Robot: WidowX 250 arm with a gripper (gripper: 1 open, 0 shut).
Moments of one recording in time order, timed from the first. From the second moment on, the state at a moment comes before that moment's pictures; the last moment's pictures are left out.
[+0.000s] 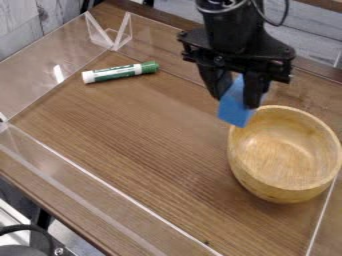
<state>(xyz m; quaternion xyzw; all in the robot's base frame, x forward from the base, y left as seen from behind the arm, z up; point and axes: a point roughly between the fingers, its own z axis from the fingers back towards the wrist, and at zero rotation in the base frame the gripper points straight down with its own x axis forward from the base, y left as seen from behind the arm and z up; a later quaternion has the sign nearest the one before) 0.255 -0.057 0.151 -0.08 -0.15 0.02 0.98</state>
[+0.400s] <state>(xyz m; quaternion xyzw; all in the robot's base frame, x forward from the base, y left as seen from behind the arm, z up) 0.251 -0.053 0.147 -0.07 -0.14 0.01 0.99</state>
